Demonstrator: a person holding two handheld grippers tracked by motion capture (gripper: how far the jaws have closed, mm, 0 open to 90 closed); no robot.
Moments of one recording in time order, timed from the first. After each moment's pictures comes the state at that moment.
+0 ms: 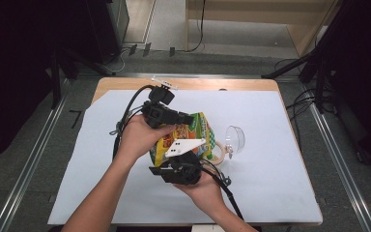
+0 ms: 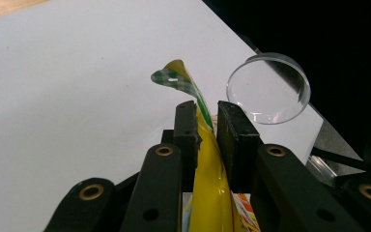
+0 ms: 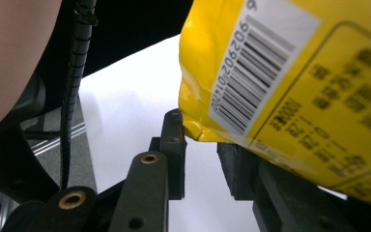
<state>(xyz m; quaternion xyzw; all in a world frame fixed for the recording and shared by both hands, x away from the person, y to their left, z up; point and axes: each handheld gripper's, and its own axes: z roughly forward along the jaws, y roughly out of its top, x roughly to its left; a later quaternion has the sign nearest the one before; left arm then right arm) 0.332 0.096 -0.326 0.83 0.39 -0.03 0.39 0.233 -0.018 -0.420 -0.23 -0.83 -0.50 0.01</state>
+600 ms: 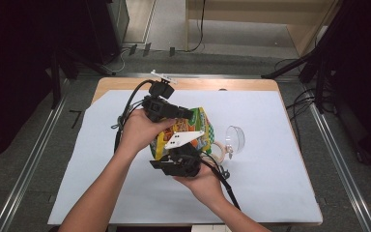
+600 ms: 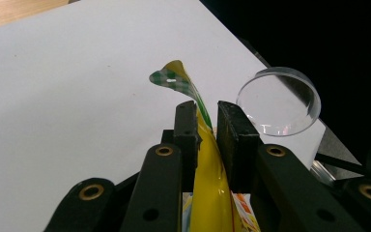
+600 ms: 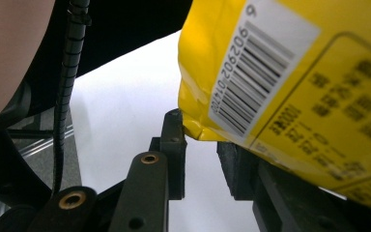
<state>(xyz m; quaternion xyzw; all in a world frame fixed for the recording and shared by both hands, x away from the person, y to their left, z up) 0.349 0.099 -0.326 0.83 0.40 -0.04 0.40 0.251 -0.016 -0.417 -0.24 -0.84 -0.49 0.01</state>
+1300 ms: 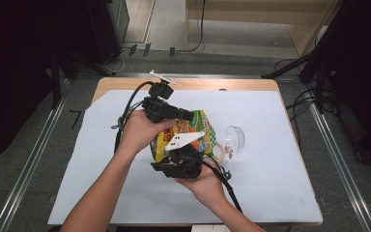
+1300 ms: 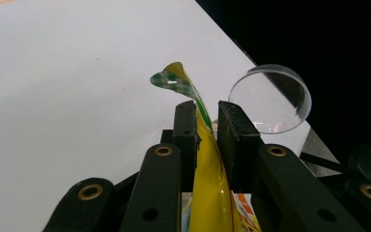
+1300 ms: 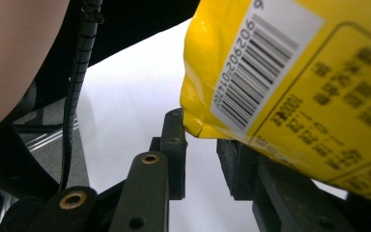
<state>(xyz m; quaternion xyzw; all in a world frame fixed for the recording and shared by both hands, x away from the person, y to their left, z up) 0.350 0.103 -0.331 0.82 0.40 -0.07 0.40 0.245 -0.018 -0.414 -0.24 -0.84 -0.48 0.01</state>
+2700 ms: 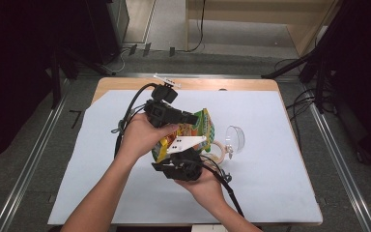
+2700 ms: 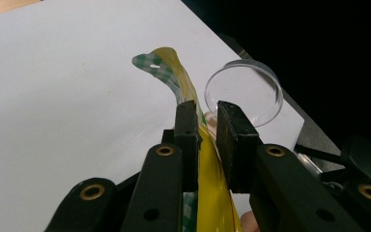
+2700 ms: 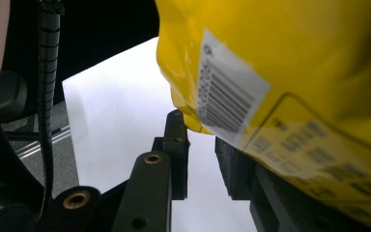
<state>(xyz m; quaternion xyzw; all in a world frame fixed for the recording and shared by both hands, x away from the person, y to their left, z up) 0.327 0.089 -0.316 0.83 0.38 -0.05 0.40 0.242 -0.020 -0.423 -0.24 -0.84 -0.49 0.00</state>
